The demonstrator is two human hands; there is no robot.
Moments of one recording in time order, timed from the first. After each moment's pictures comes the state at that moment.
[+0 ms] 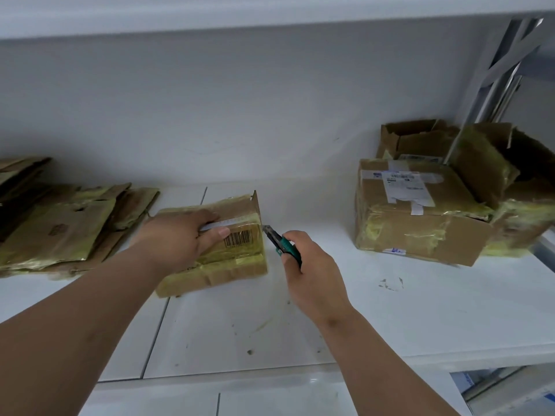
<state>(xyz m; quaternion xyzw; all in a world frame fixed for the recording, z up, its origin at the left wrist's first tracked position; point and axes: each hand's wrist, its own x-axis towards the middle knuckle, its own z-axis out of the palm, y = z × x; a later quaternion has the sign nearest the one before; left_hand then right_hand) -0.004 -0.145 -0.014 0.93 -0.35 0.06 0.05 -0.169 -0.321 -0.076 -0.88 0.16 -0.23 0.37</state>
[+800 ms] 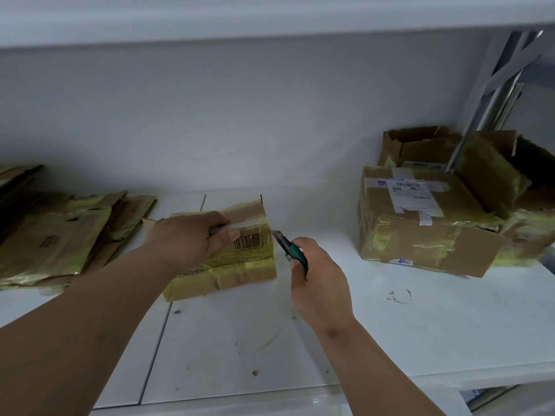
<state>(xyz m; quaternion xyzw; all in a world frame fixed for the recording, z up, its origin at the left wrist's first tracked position) 0.023 -0.161 -0.018 0.93 -0.37 0.04 0.07 -0.156 -0.320 -0.079 -0.88 0.21 -0.26 0.34</state>
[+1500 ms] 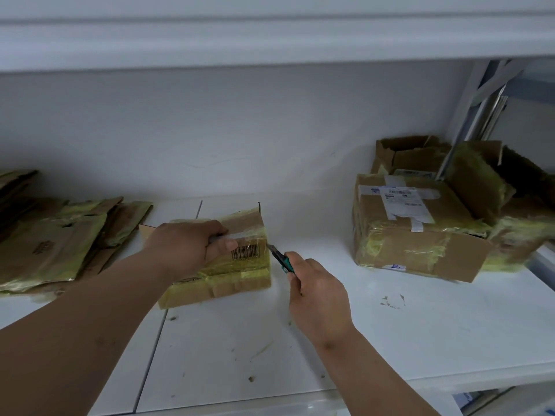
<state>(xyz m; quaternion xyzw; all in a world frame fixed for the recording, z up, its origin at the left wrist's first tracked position) 0.028 -0.160 -0.023 0.91 -0.41 0.07 0.05 -0.156 -0.325 -0.100 -0.91 0.16 -0.33 0.21</state>
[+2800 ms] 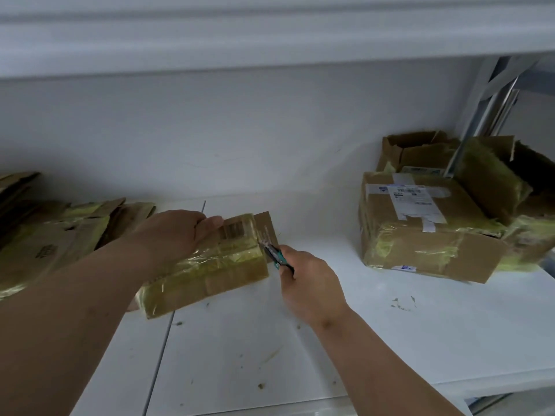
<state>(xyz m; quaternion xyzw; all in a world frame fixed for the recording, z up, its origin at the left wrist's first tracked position) 0.058 -0.156 -0.001 0.93 -0.37 0.02 0.04 -0.130 -0.320 -0.074 -0.92 0.18 -0.19 0.29</state>
